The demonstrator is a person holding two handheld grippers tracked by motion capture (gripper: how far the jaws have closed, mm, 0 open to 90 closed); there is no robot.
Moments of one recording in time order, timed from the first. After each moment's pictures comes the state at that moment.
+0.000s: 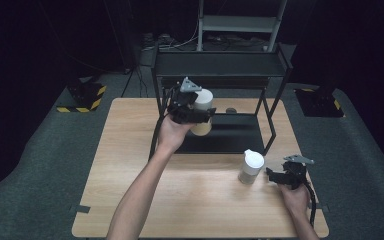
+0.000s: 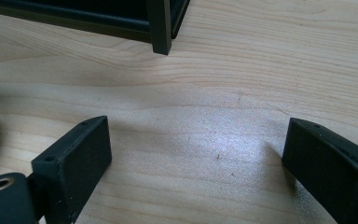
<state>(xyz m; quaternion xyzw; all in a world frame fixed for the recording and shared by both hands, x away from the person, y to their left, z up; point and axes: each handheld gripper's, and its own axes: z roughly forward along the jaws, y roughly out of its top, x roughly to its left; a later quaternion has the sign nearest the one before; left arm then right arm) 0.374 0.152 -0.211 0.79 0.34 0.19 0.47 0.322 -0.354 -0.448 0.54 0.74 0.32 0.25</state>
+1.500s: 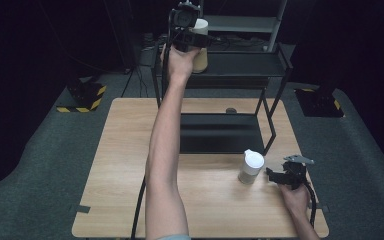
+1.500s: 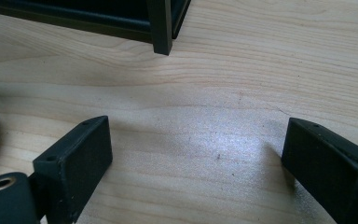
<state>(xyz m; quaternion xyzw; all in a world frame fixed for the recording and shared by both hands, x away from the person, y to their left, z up) 0.466 0.118 -0.116 0.72 0.46 0.27 0.45 0.322 -0.354 -0.448 0.54 0.74 0.32 0.24</state>
